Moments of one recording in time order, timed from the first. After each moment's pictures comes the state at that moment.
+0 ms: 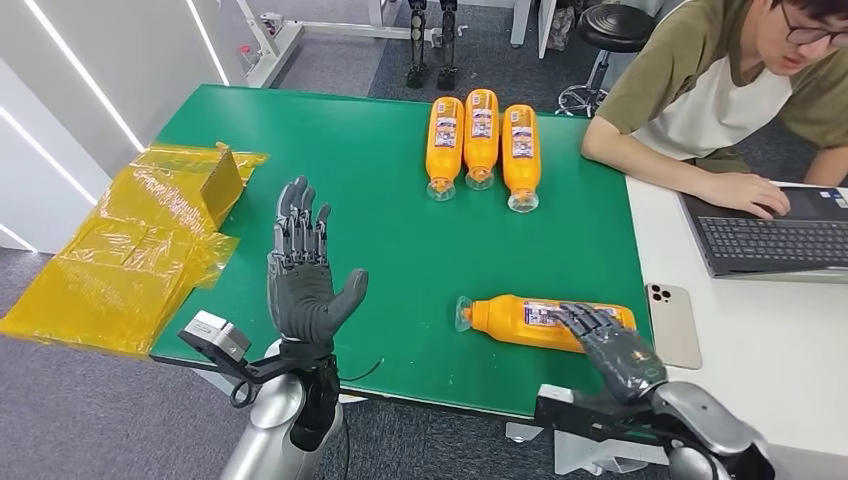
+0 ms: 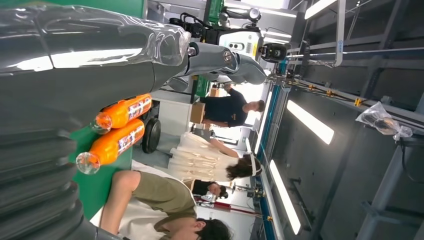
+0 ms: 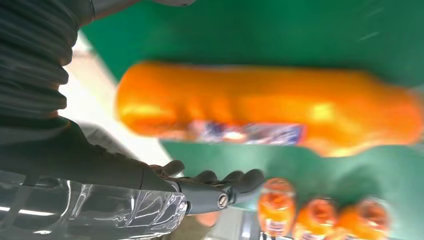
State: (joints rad) left arm -0.17 -0.25 -0.33 -1.34 0.08 0.11 -0.70; right arm -0.23 -0.61 0.38 -1.63 0.88 0.26 -0.14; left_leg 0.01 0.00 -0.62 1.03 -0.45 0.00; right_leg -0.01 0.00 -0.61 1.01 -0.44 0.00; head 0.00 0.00
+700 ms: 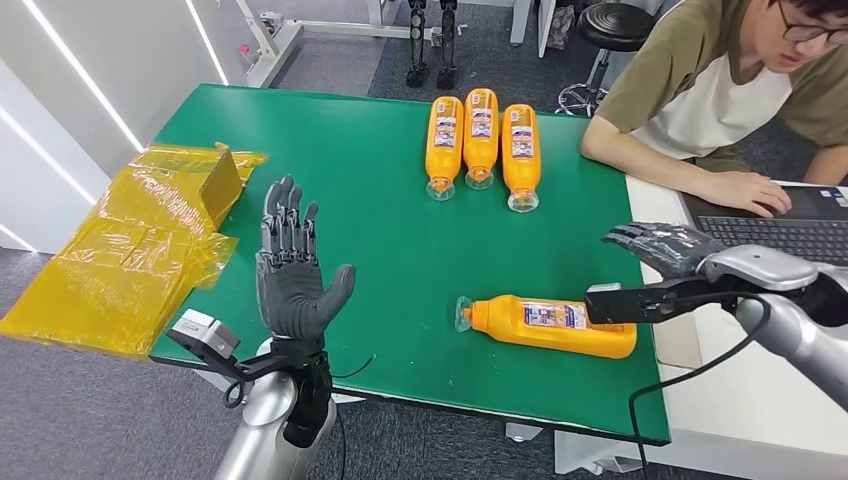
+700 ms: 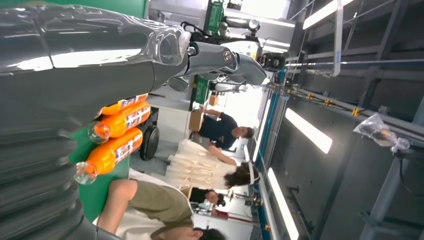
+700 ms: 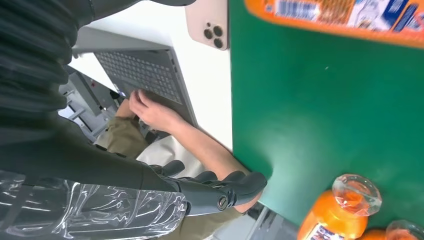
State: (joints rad) left arm -0.16 -0.25 -0.29 -1.35 0.08 0.10 -0.70; right arm -0.98 -0.82 0.87 -1.41 0.56 0.58 -0.05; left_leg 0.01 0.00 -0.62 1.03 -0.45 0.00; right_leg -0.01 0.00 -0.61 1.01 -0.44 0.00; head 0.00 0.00
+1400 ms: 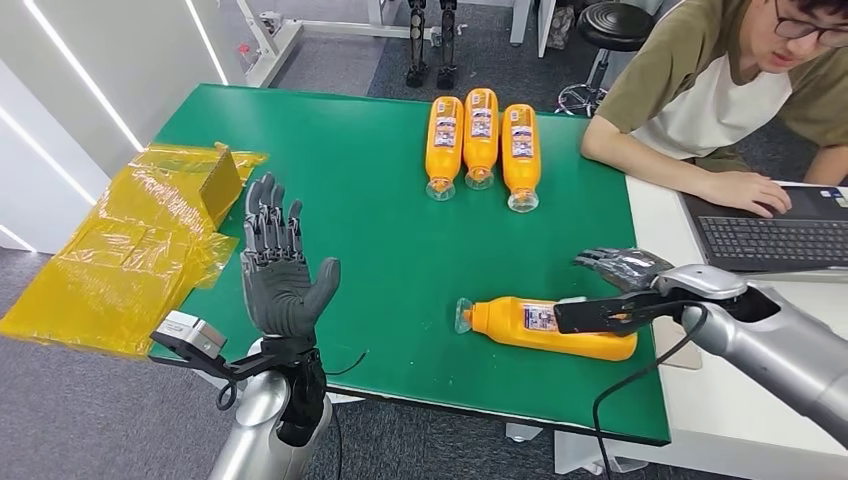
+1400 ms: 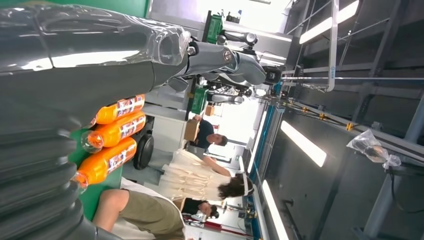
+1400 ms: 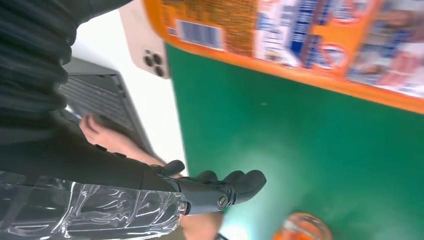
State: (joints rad) left arm -0.16 -0.25 -0.27 -1.37 0.10 0.14 -0.70; right arm -1.04 -0.67 1.14 -1.11 0.45 0.36 -0.14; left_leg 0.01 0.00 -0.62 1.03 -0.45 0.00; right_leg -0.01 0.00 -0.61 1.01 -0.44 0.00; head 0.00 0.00
